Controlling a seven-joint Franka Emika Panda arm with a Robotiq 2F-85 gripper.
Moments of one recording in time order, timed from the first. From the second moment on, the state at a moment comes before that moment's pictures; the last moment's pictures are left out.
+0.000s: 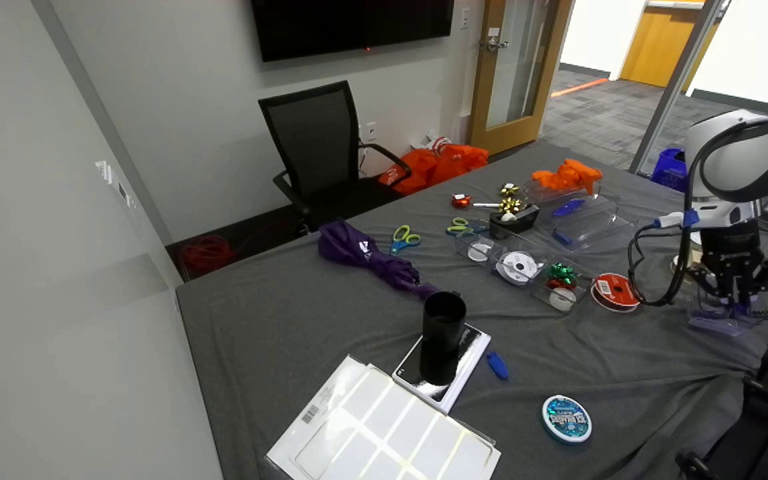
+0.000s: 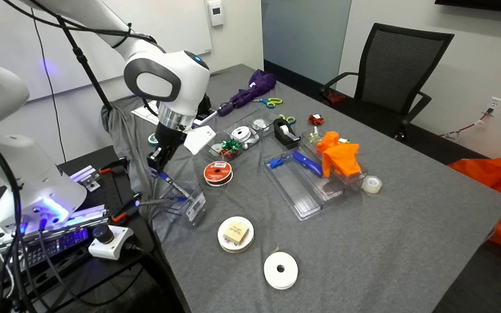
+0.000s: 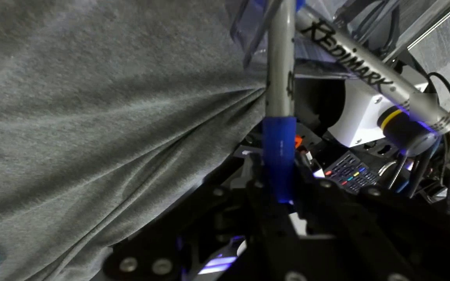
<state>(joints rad) -0.70 0.12 0.29 -2.49 -0.17 2.04 -2.60</state>
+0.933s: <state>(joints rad) -1.05 0.12 0.49 -2.40 -0.15 1.97 -2.60</state>
